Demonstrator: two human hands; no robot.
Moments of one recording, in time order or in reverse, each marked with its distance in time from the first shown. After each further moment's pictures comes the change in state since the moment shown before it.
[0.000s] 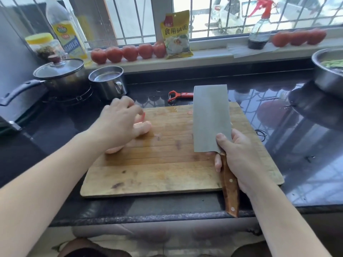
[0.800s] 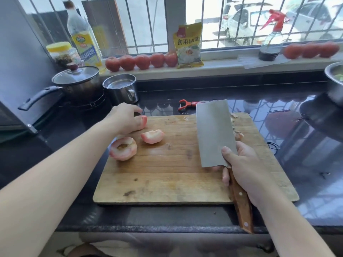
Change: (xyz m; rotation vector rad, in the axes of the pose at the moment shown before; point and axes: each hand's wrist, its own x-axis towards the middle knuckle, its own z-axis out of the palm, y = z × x) left_hand 0.049 -0.047 0.006 -0.313 -0.094 -0.251; right_hand 0.004 -0.006 0.008 -0.141 -0.052 0.058
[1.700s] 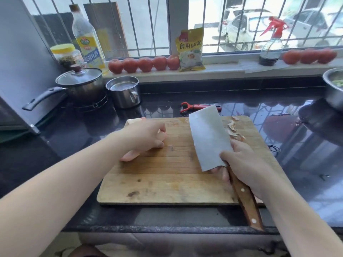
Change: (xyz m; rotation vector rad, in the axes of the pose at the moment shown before) left_hand -0.037 0.039 0.017 0.240 -0.168 0.294; right_hand -0.003 -0.033 0.004 -0.104 -0.116 0.057
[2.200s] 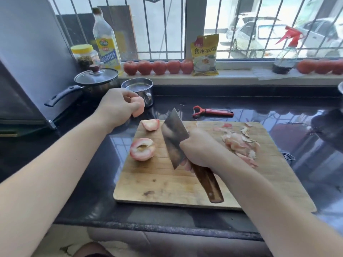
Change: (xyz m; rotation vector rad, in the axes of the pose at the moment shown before) left_hand -0.029 -0.080 -0.048 -0.749 0.594 -0.299; right_hand 0.025 -0.077 0.099 -0.345 -0.137 0.030
